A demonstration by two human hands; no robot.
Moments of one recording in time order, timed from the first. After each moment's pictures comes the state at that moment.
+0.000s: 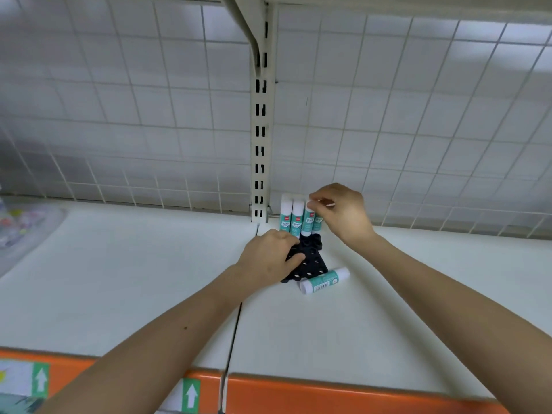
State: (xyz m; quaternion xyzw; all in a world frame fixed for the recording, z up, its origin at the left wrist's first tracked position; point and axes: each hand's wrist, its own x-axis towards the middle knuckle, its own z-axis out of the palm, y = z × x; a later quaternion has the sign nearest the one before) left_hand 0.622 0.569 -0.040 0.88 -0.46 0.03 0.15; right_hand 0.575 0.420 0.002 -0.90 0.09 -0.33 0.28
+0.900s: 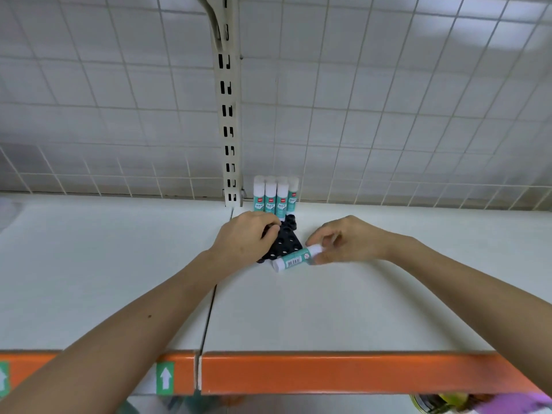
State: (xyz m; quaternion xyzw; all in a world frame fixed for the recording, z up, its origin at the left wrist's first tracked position) left_hand 0.616 0.568 -0.038 0.85 -0.46 0.06 0.24; right_hand 0.494 0.391 -0.013 -0.96 0.06 0.04 0.28
